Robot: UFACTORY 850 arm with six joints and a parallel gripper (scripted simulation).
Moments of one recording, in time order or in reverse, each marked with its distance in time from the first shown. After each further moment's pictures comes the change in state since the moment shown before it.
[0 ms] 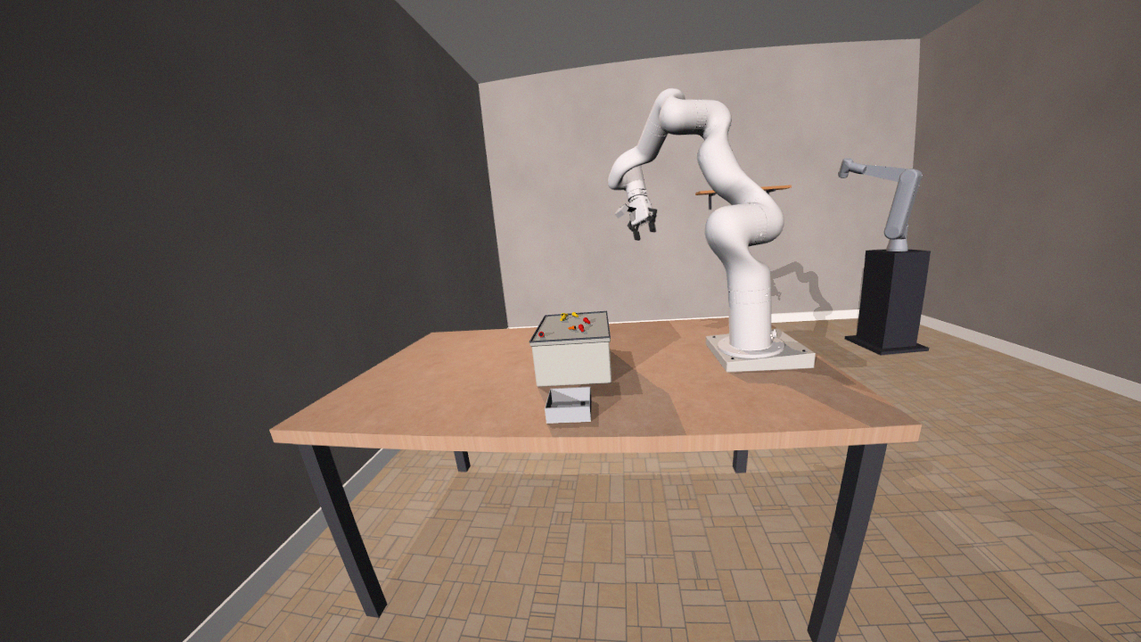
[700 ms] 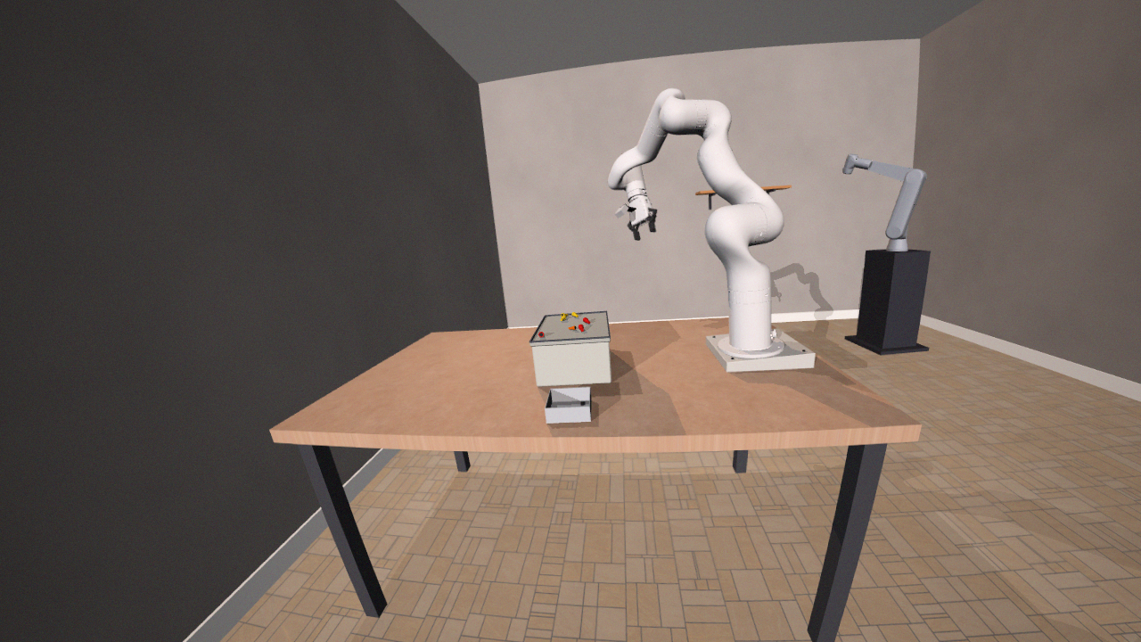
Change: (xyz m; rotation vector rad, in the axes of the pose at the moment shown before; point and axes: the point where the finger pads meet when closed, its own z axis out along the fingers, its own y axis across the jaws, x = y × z) arm 0.000 0.000 0.000 0.000 0.000 0.000
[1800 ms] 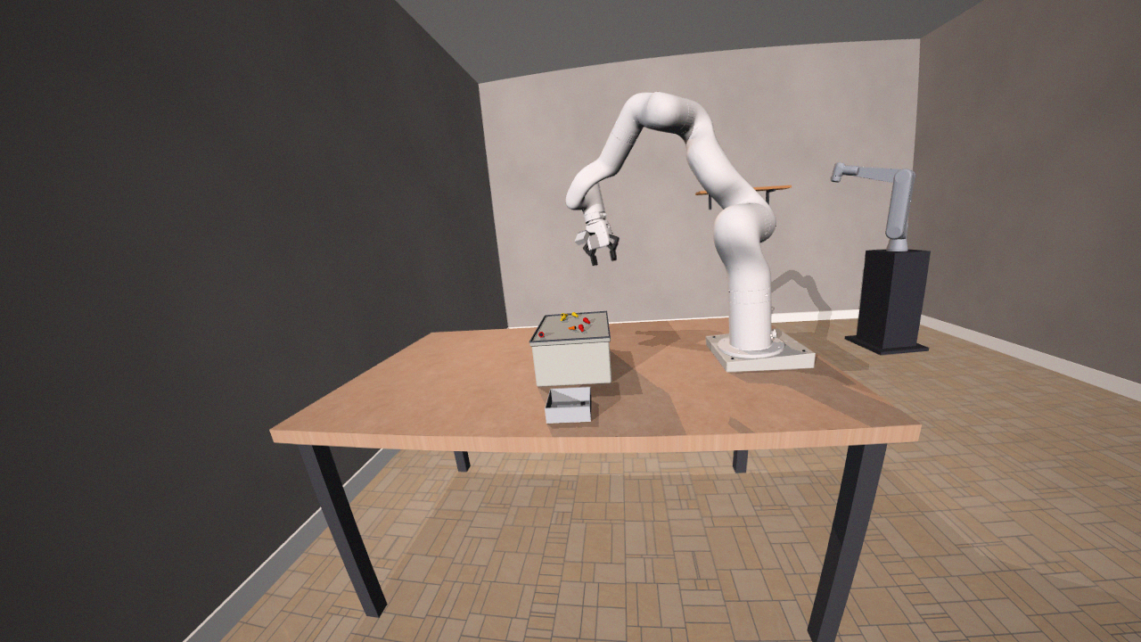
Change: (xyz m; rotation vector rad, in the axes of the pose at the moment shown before) arm 0.194 0.061 0.103 -0.111 -0.167 -0.278
